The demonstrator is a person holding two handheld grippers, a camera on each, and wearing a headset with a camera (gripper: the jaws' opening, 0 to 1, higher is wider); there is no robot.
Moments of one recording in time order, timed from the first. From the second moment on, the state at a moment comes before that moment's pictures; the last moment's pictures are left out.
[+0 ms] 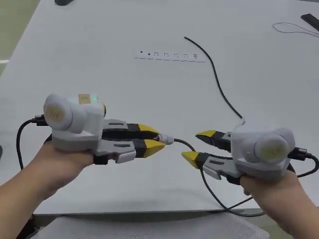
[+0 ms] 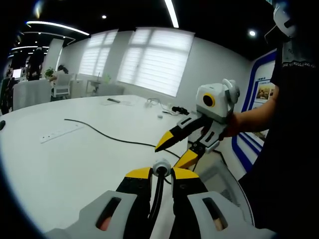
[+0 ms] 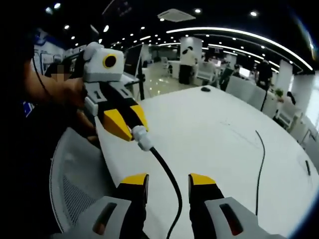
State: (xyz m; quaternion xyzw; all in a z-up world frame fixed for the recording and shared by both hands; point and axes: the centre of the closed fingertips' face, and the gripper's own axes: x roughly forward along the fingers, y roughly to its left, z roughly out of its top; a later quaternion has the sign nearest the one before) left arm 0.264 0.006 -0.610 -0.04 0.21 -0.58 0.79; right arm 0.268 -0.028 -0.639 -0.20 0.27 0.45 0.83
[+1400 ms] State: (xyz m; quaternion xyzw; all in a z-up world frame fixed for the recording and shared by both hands) left arm 0.266 0.013 -0.613 -0.04 0.21 -0.57 0.79; right arm 0.276 -0.007 -0.644 -0.24 0.25 0.46 0.82
